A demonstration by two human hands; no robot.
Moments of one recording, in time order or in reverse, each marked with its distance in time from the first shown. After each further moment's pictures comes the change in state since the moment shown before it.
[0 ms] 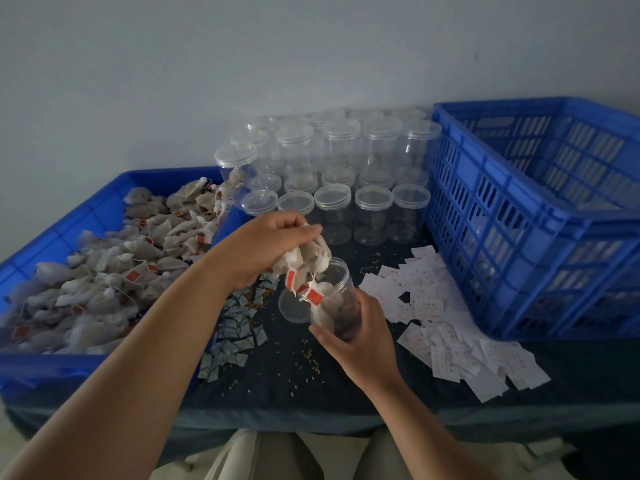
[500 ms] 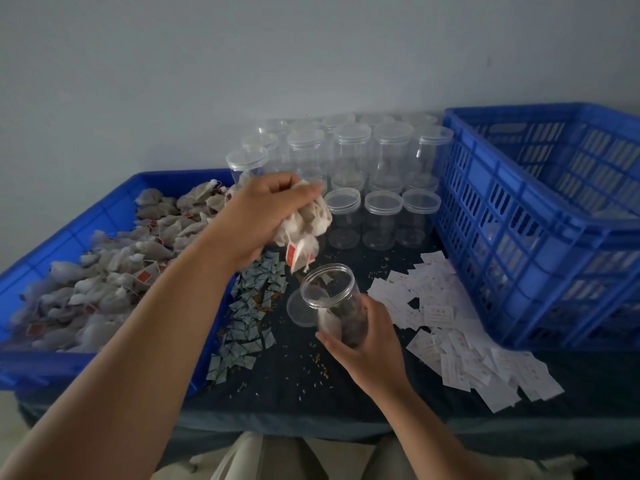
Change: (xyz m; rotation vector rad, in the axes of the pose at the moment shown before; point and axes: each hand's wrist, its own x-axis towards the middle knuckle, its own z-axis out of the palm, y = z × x) left_hand 0.001 0.024 -0.022 -0.143 0.161 0.242; right_hand 0.001 0.000 0.001 -0.058 -0.031 -0.009
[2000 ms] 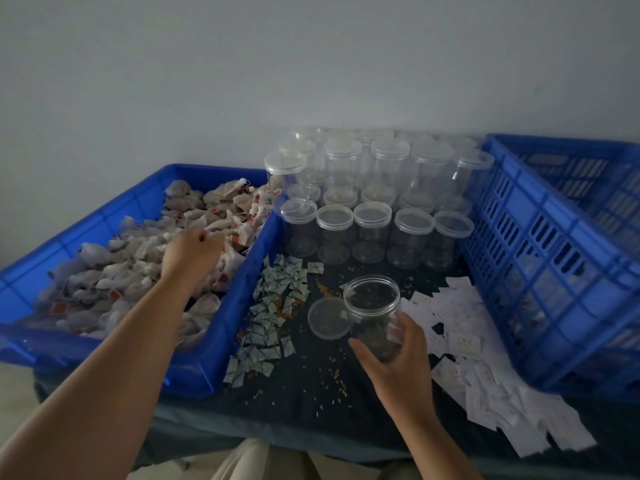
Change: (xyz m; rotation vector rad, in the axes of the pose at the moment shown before) left_hand -0.020 -0.148 -0.131 0.560 0.685 -0.451; right_hand 0.002 0.004 0.002 -0.020 0.076 0.075
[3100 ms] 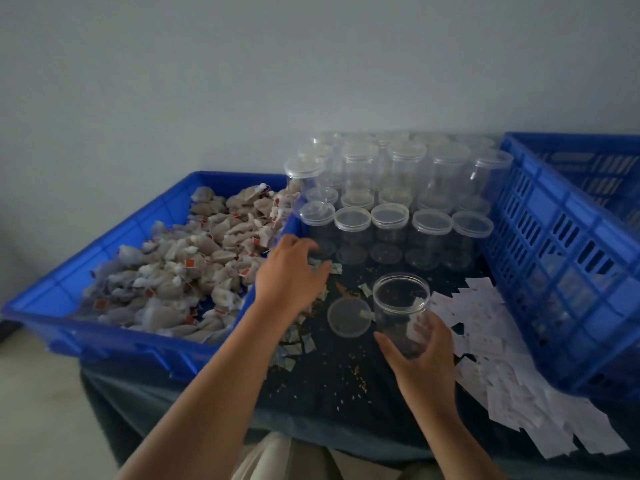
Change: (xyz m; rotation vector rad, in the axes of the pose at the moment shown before) left_hand -0.088 0.061 0.056 0.293 -0.047 0.443; right_hand -0.001 0.001 0.001 0.078 0.079 0.084
